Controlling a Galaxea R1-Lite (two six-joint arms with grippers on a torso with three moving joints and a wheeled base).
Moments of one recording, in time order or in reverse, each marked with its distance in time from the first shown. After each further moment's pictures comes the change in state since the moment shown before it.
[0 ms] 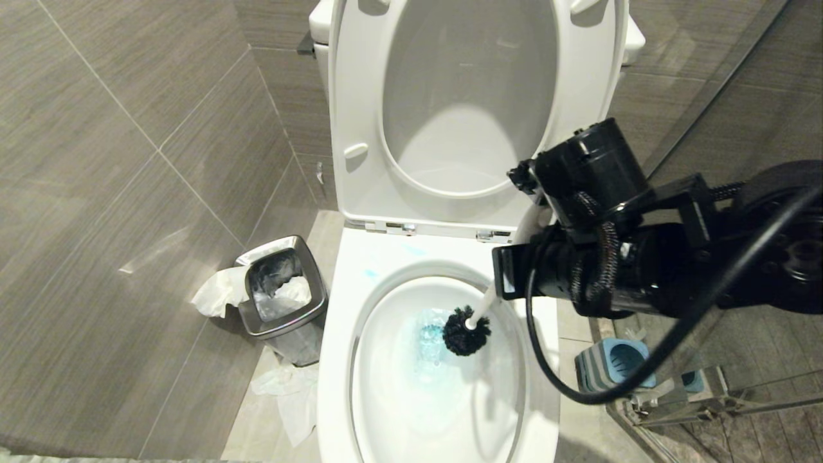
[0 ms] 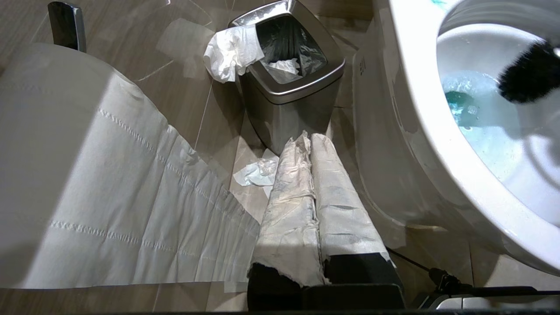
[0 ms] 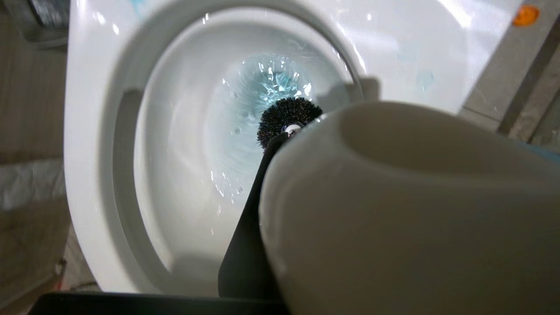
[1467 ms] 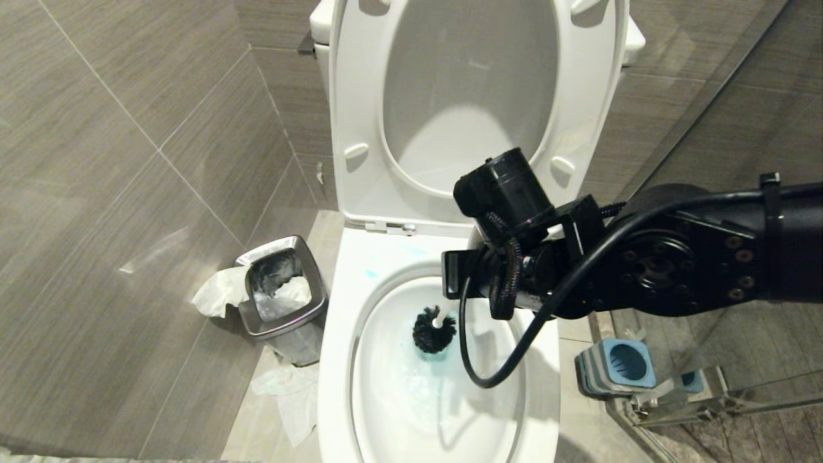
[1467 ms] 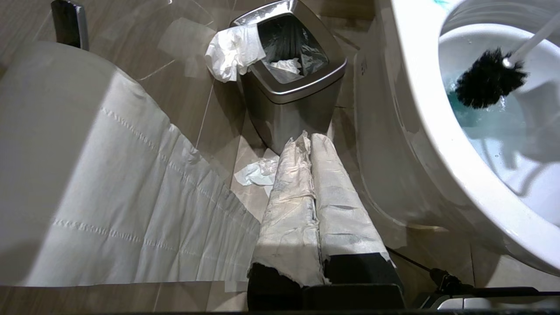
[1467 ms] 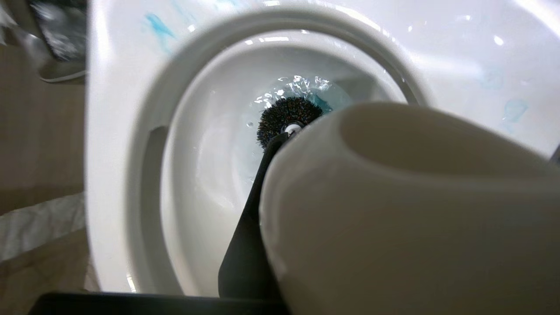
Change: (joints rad) left arm 0.000 0.000 0.000 0.000 0.000 0.000; right arm 0.042 0.200 -0.157 -0.040 -0.039 0.084
